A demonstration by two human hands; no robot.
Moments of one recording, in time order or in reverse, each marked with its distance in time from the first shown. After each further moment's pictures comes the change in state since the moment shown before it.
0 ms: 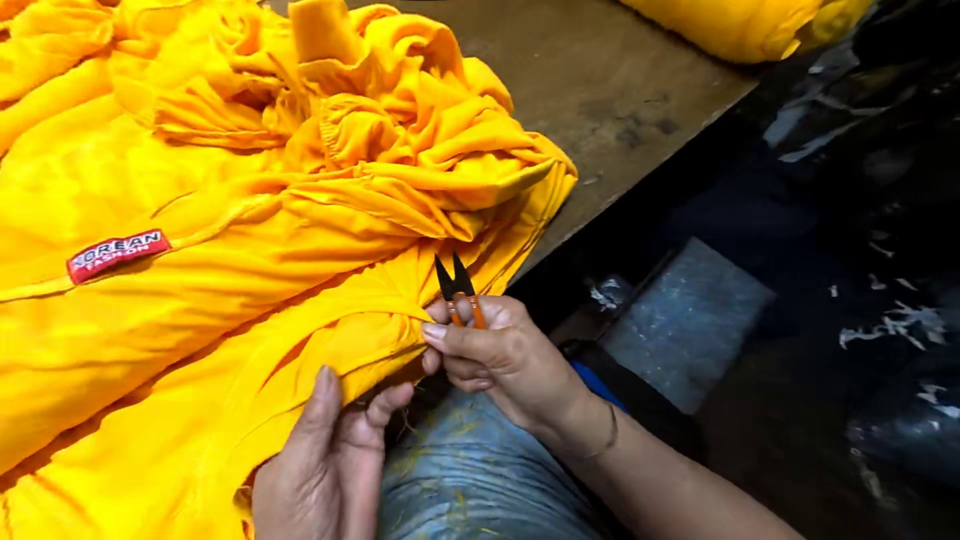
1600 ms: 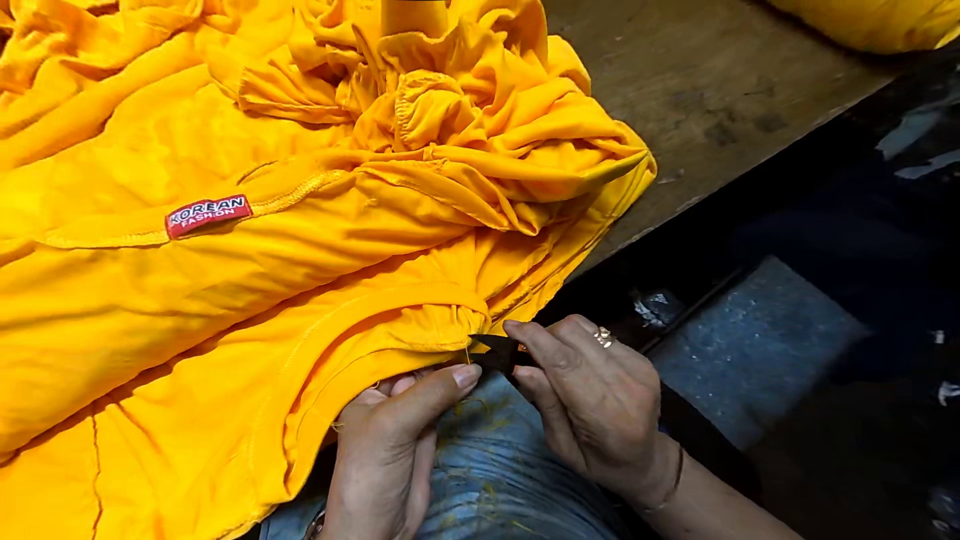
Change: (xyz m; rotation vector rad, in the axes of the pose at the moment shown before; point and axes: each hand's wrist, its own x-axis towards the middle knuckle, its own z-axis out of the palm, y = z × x) left_hand 0.001 -0.005 0.017 0.283 0.158 -0.110; right_hand -0.022 0.022 -0.026 -1.326 0.213 -1.017
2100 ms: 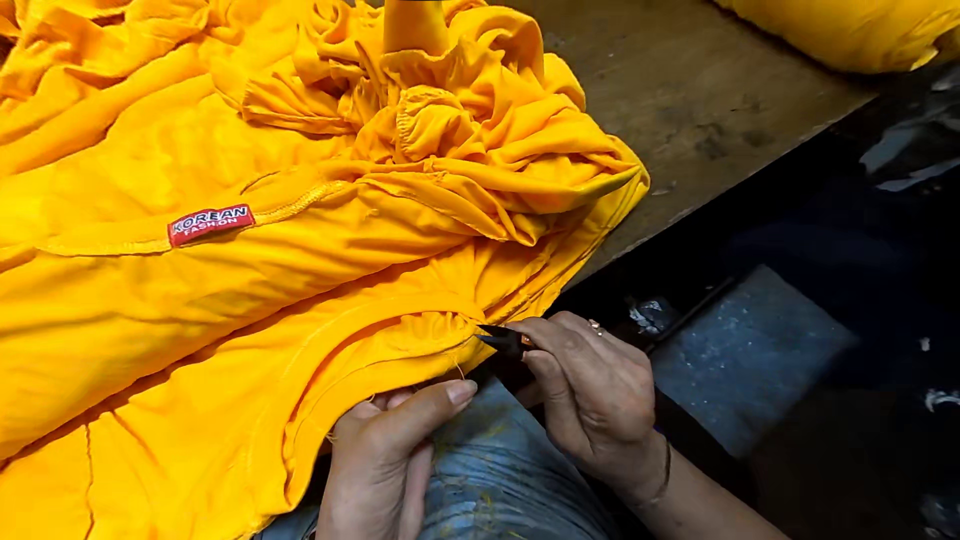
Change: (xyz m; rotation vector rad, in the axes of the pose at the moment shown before) left_hand -0.002 0.001 -0.004 -0.067 -0.014 0.010; right_hand 0.009 0.006 0.003 0.110 0.040 0.040
